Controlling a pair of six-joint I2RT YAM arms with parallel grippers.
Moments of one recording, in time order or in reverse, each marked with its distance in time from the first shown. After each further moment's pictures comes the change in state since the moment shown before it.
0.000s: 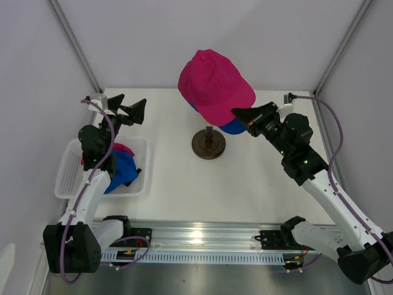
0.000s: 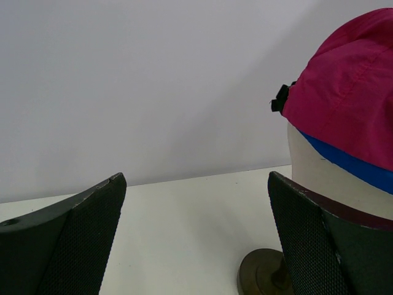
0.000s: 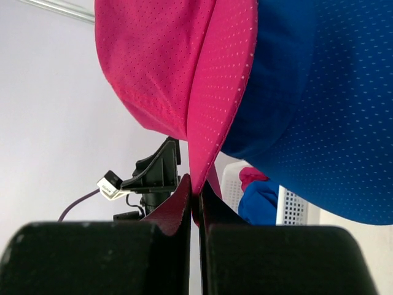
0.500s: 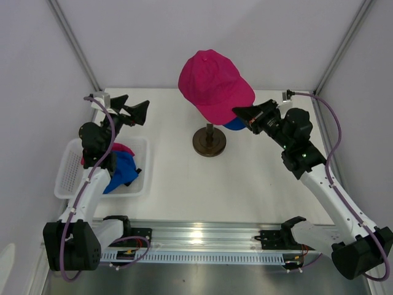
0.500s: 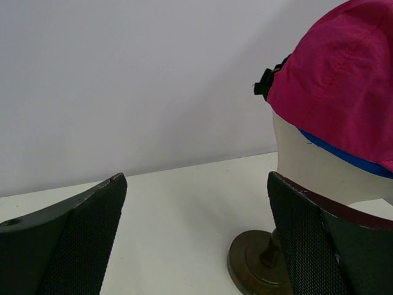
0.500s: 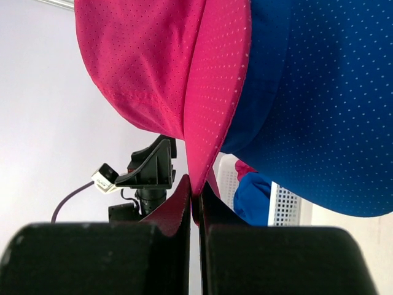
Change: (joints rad) left arm 0.000 0.024 0.025 -0.036 0.064 0.001; right arm -0.116 0.049 -0.014 0.025 -0.177 0.010
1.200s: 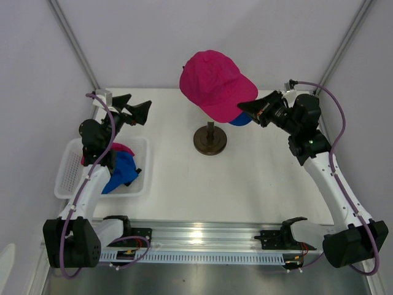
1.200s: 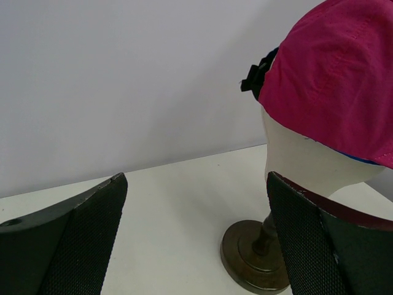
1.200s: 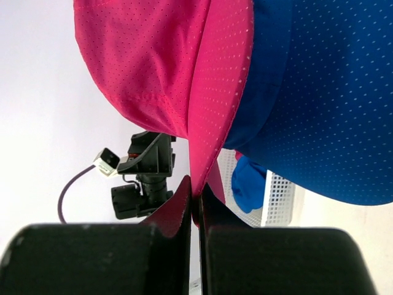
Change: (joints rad) left arm 0.000 0.025 0.029 -0.023 0.056 -0.001; right arm -0.161 0.092 0.123 -0.093 -0.270 -0.045
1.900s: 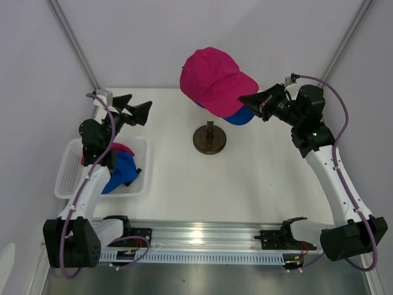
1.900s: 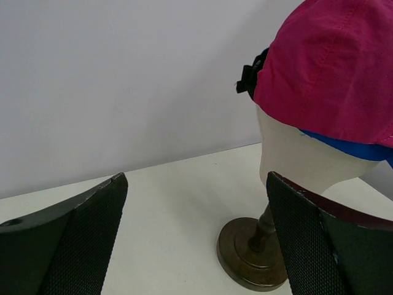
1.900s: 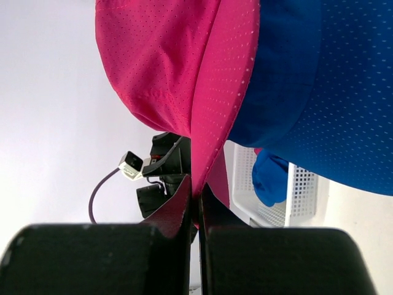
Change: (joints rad) left arm 0.000 0.000 0.000 0.001 0.017 0.000; right arm -0.024 0.061 0.130 -0.070 -0.059 0.096
